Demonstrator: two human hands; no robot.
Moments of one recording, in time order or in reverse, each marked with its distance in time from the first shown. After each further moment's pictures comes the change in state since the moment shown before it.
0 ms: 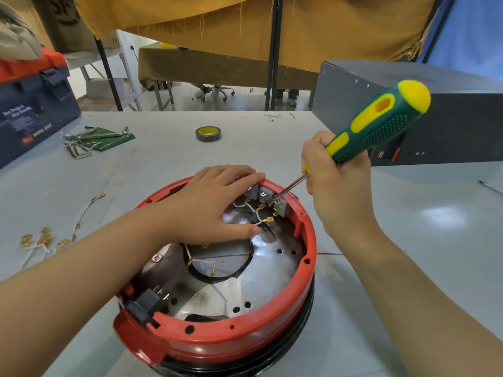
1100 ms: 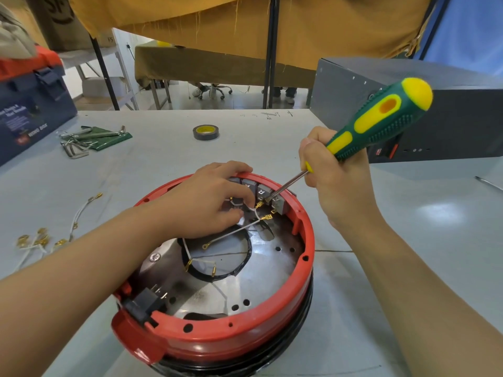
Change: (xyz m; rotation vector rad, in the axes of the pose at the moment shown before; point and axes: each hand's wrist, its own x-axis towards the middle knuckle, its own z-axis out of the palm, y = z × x) left_hand 0.001 0.008 -0.010 -0.101 0.067 0.015; right_hand 0.006 0.003 -0.007 0.052 -0.124 -0.011
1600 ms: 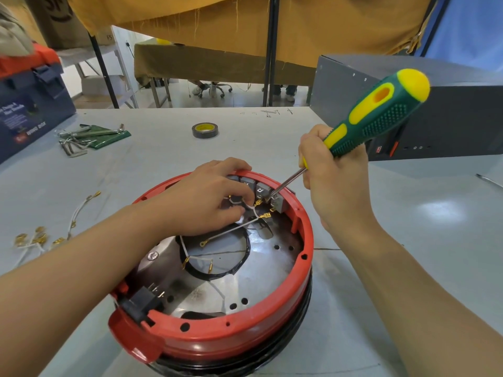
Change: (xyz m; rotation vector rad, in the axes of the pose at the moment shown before) left_hand 0.001 0.000 0.001 0.021 -0.007 -0.008; right_hand -0.005 0.000 0.007 -0.015 0.119 0.023
